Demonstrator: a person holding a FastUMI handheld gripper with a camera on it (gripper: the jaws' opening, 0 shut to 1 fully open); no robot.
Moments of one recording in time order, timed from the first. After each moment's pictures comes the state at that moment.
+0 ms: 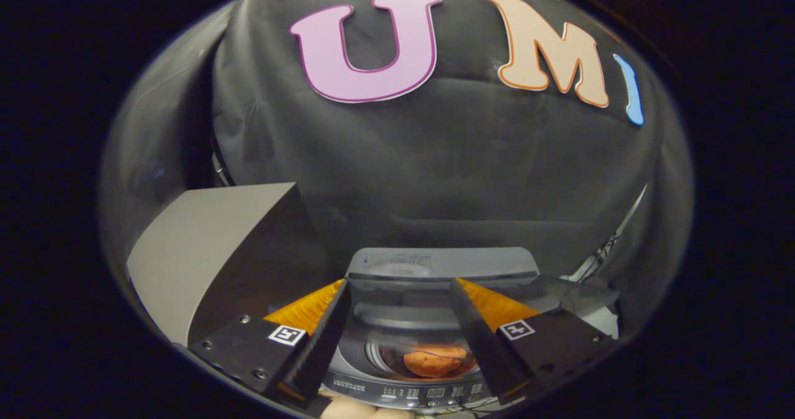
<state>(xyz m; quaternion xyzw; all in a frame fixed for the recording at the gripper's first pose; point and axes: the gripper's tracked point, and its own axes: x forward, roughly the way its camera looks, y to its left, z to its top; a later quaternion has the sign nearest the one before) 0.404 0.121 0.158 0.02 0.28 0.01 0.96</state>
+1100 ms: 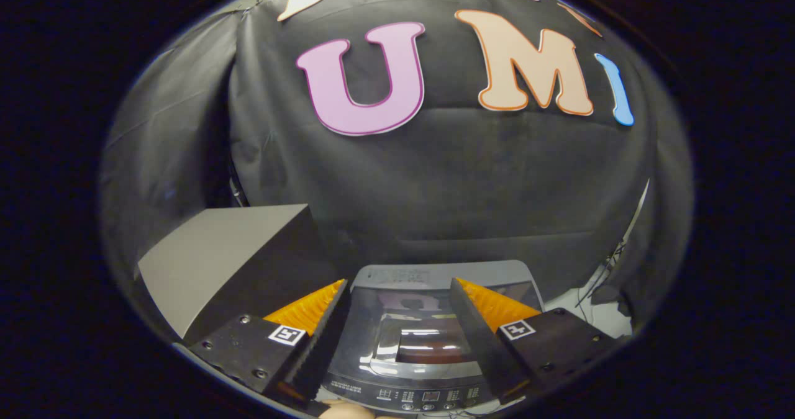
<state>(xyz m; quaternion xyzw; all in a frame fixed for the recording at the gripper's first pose) 0.408 0.124 0.171 0.05 0.19 0.03 0.98</state>
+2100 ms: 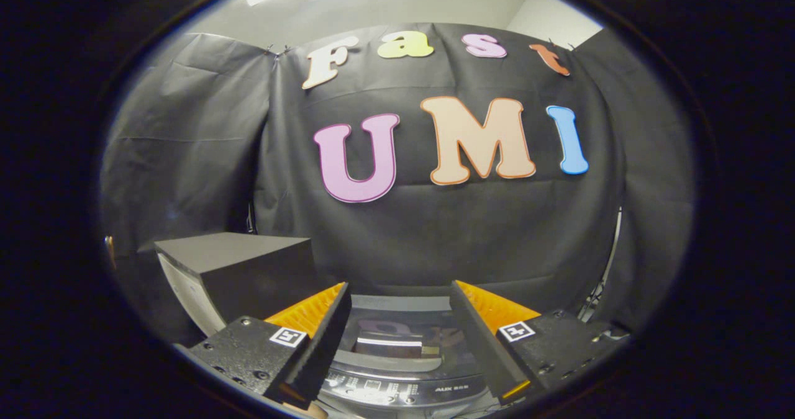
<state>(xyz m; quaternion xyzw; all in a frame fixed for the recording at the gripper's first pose) 0.359 0.067 0.200 0.02 0.00 0.00 1.00</state>
